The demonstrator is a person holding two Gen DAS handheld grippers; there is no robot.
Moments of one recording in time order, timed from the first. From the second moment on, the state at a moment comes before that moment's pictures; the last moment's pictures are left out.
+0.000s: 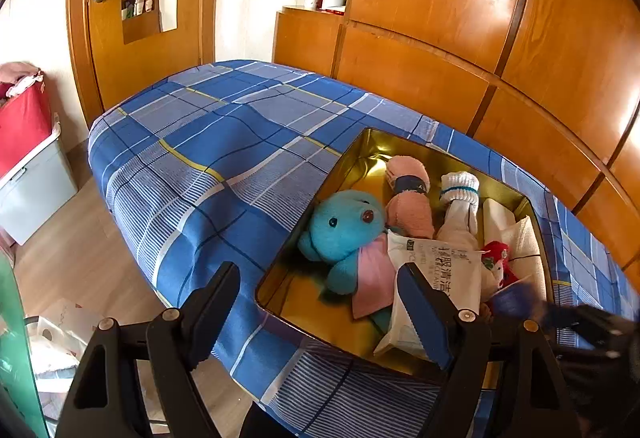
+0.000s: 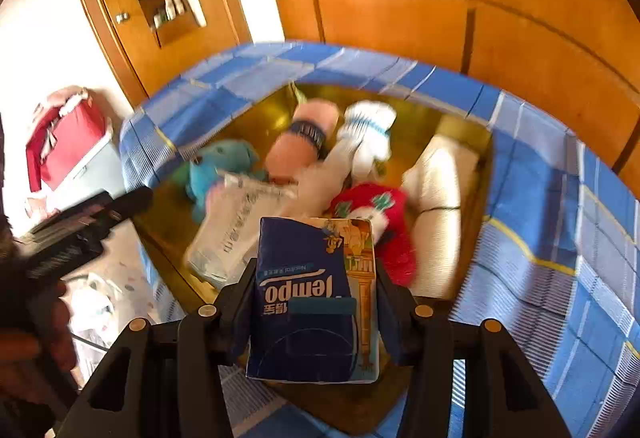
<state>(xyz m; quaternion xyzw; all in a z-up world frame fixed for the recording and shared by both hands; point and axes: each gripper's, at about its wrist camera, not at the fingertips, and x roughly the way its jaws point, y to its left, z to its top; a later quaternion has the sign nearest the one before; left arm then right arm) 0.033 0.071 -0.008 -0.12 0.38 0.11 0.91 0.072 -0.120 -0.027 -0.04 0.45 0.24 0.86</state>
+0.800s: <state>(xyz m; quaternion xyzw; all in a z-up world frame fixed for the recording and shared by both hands) 0.036 0.062 -0.015 -0.12 0.39 0.10 0.91 0.072 -0.102 -0.058 -0.13 0.46 0.22 0.85</state>
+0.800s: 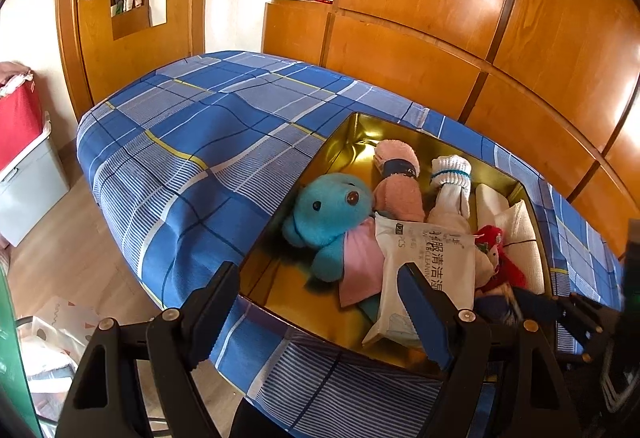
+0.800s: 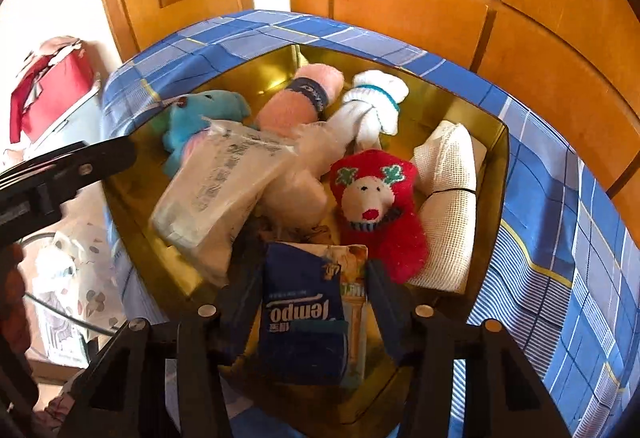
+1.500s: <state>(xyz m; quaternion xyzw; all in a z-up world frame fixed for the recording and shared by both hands) 0.012 0.039 0.006 -0.08 0.36 0.10 0.93 0.053 -0.114 -0.047 -0.08 0.42 0.18 0.88</state>
